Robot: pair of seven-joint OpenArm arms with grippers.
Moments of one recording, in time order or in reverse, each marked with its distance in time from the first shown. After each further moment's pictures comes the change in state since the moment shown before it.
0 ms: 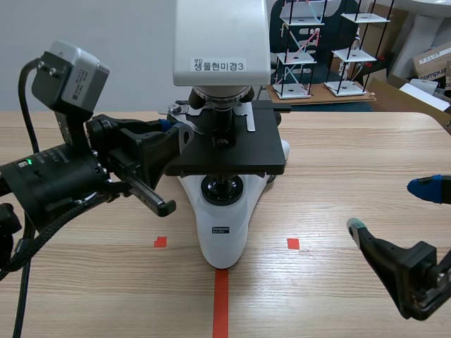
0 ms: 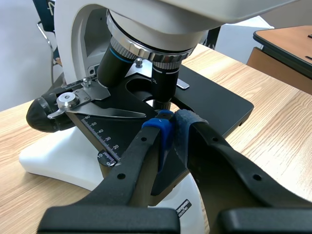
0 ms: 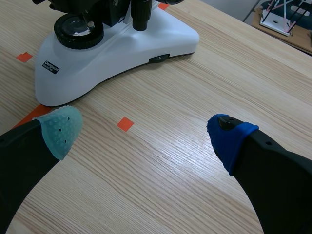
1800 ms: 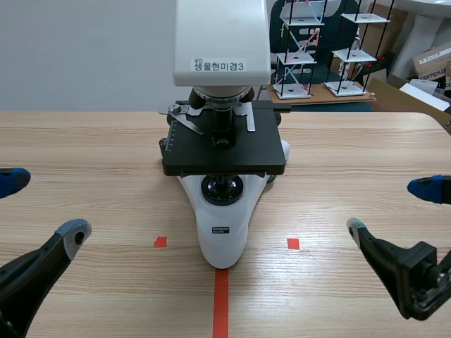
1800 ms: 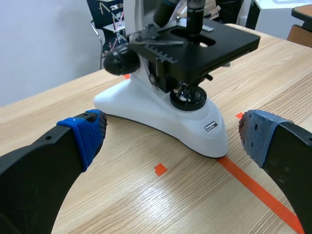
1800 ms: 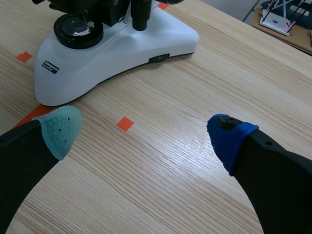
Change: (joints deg) left arm 37.4 -4.2 -26.8 6.9 11.2 -4.5 -28.1; right arm 0.0 0.0 0.0 0.0 0.0 0.0 0.0
